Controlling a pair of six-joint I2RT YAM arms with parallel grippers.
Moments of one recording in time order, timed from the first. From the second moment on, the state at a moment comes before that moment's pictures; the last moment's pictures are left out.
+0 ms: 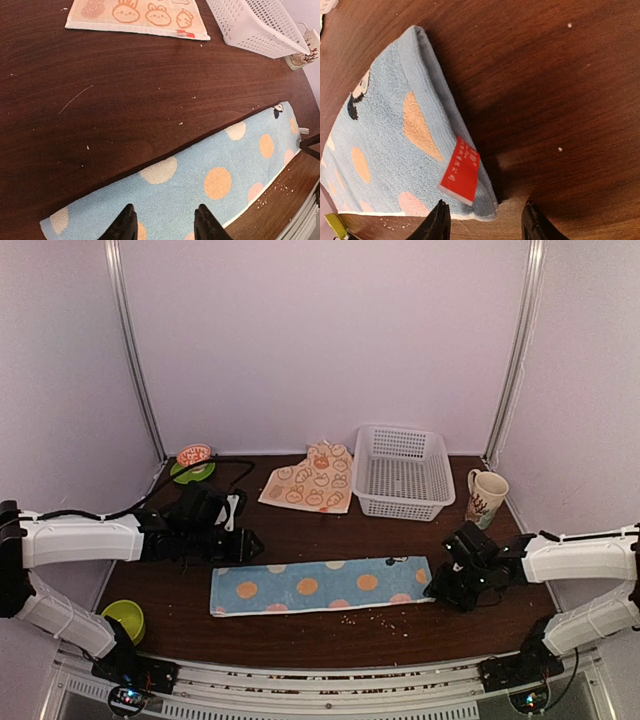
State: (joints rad) left arm -0.75 1.33 0.74 -0.18 0.00 -0.53; right arm 0.71 1.23 0.51 -0.40 0.01 1.19
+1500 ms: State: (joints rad) left arm -0.75 1.39 0.74 -0.12 0.09 -0.52; right arm 0.81 1.52 0.83 -0.61 0.21 0.94
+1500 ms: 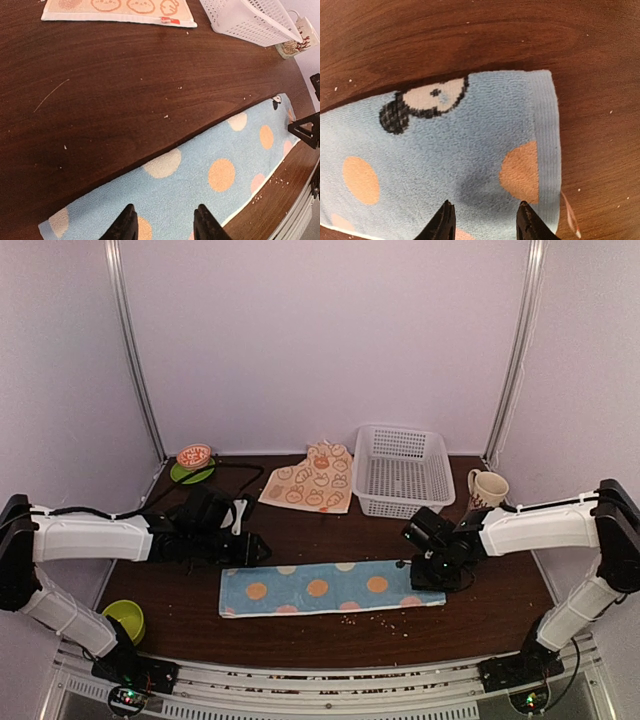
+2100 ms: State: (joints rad) left arm -0.76 1.42 0.73 -0.12 0.09 -0.52; right arm 0.61 1.52 0.83 -0.63 0.22 0.80
